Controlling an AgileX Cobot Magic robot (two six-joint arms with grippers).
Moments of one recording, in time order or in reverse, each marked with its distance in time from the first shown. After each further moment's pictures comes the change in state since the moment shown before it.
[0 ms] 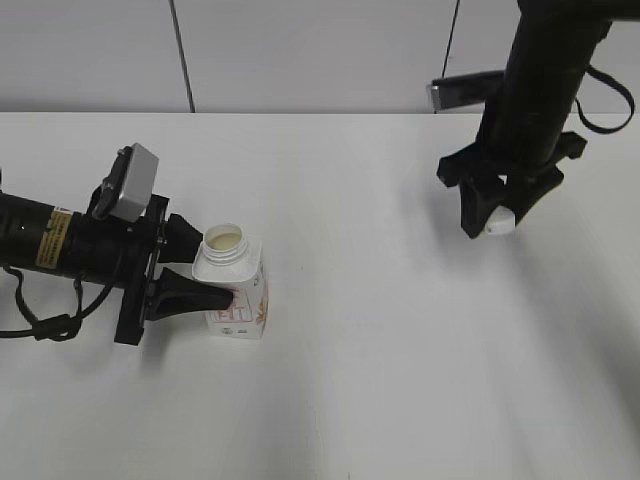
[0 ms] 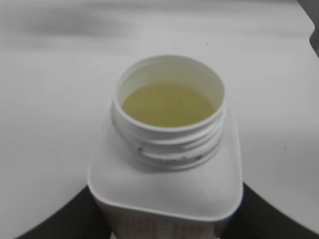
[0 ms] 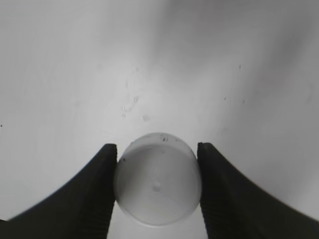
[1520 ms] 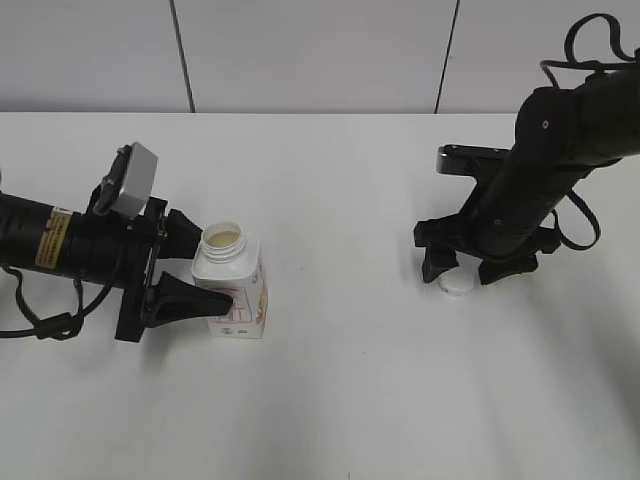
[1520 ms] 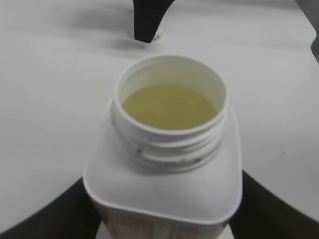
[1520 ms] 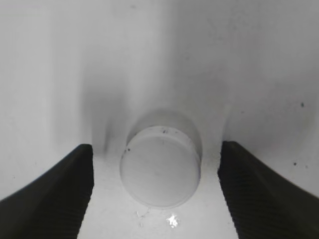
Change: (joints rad) left arm 0.001 0.000 0.000 -0.002 -0.002 -0.048; right arm 0.000 0.000 0.426 0.116 -0.647 0.216
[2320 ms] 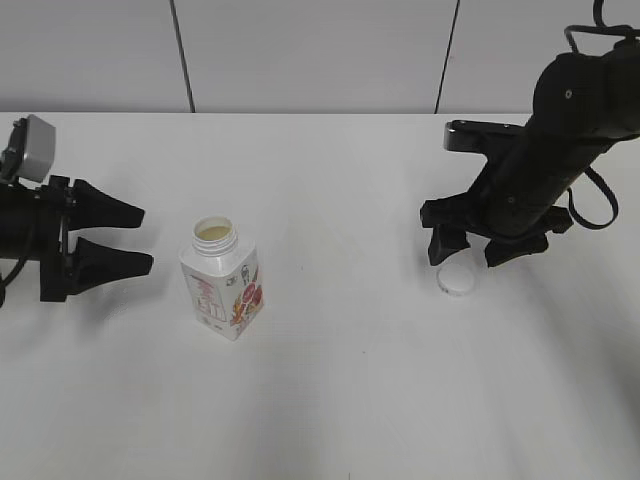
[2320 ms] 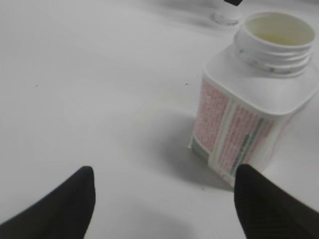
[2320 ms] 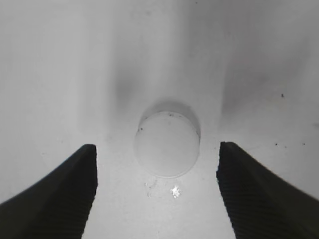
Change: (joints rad) left arm 0.245 -0.038 0.000 0.032 -0.007 -0.048; right arm 0.000 -0.080 -0.004 -0.003 0.050 -0.023
